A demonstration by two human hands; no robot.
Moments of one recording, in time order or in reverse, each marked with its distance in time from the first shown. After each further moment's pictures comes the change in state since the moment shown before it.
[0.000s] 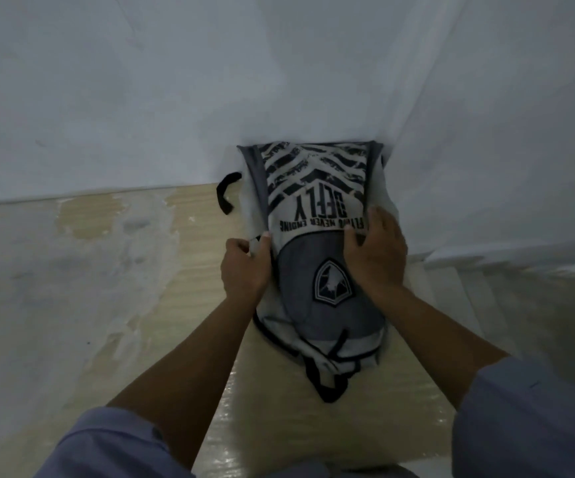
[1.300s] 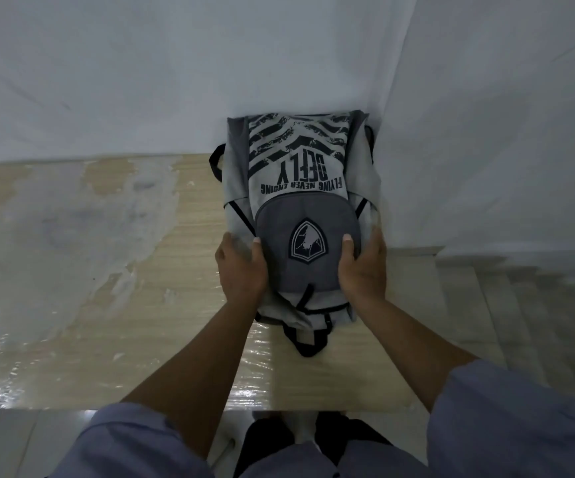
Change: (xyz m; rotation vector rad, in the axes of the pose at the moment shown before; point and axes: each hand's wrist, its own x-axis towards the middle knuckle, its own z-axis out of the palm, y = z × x) left_hand -0.117 -0.025 0.032 0.072 0.142 0.012; right_hand -0.070 0.080 -0.022 0.428 -0.170 0.261
